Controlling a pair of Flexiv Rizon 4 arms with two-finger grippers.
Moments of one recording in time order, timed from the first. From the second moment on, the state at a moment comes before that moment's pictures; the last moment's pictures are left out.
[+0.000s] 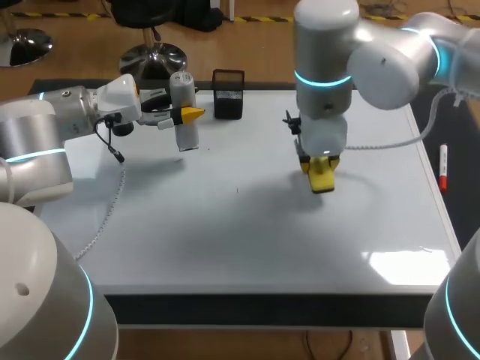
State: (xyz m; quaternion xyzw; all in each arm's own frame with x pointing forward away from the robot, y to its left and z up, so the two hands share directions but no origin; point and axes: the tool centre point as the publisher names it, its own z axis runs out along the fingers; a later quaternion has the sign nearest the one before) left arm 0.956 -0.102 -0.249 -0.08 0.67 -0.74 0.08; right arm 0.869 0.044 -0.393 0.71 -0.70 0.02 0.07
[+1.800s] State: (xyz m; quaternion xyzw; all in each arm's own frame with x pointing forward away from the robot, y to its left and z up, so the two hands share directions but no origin) left arm 0.956 -0.102 -0.249 -0.08 0.67 -0.74 0.08; right arm 1.097 0.067 -0.405 0.69 -0.72 -0.05 0.03
